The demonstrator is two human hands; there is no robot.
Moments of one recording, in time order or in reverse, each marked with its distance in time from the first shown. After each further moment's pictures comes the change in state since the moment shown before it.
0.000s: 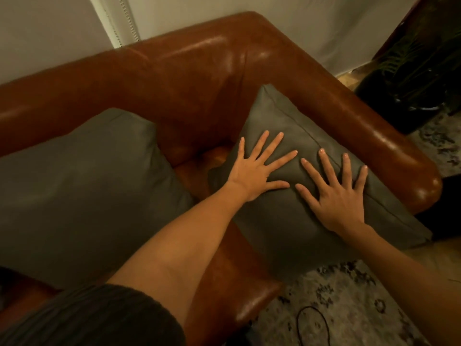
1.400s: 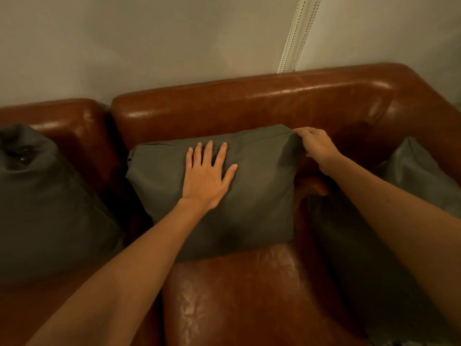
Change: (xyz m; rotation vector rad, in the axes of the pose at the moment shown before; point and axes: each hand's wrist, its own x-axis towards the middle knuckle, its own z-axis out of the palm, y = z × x) left_hand -0.287 -0.234 -0.031 -0.043 0.146 -0.810; right_hand 0.142 -0.335 -0.124 1.116 -0.353 0.054
